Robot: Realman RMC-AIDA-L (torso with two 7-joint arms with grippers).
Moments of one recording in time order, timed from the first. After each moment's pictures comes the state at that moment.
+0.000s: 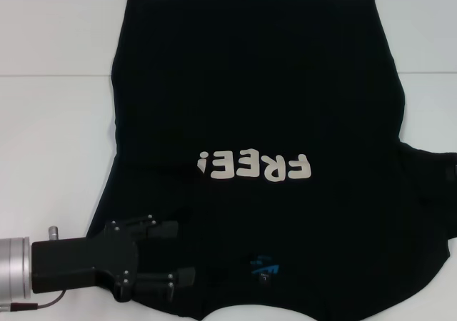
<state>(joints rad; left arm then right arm) -0.40 -2.15 0.57 0.73 2.14 1.76 -1.25 0.67 1.95 -0.59 -0.79 -2.65 -1.32 2.44</state>
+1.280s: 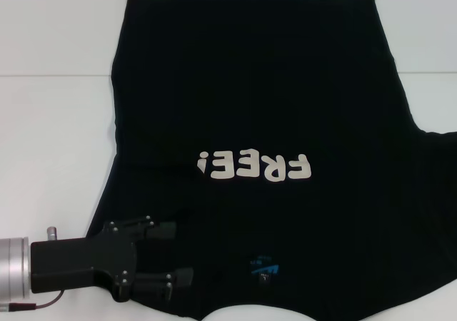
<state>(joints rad) -0.40 -2.15 0.57 0.73 2.15 1.75 -1.26 0.66 1.90 -0.54 -1.02 -2.65 -1.47 2.46</state>
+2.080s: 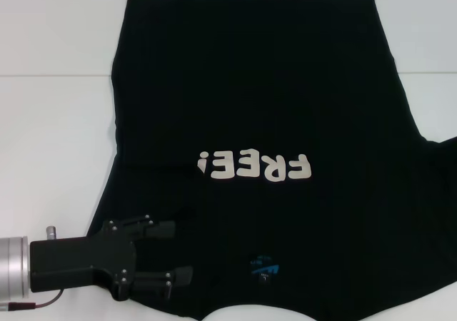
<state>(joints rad) -0.40 -2.14 0.56 0.73 2.15 1.75 -1.26 0.73 1.93 -0.58 -1.02 -2.76 -1.49 2.47</state>
